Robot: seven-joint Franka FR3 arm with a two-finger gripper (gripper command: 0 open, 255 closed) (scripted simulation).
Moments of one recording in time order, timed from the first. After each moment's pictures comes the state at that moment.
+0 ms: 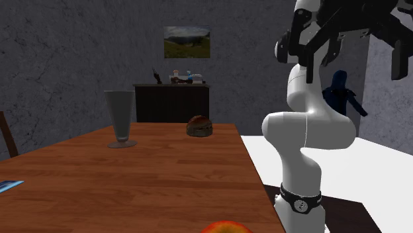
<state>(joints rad) 0.01 -0.79 0.02 -2.31 0.03 1.68 0.09</state>
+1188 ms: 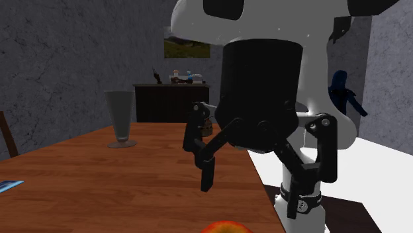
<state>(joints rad) -0.06 -0.33 -0.11 -2.27 -0.10 1.97 -0.11</state>
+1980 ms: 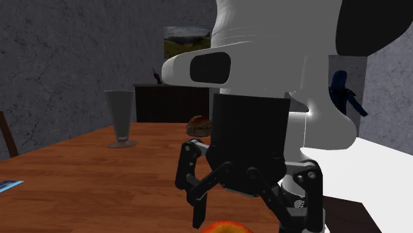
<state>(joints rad) -0.06 -0.27 -0.12 -2.33 -0.11 2.09 -0.11</state>
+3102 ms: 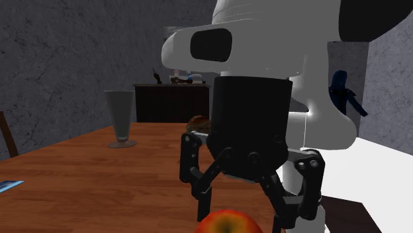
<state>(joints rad) -0.06 -0.29 -0.12 -2.30 -0.11 2.05 -0.11</state>
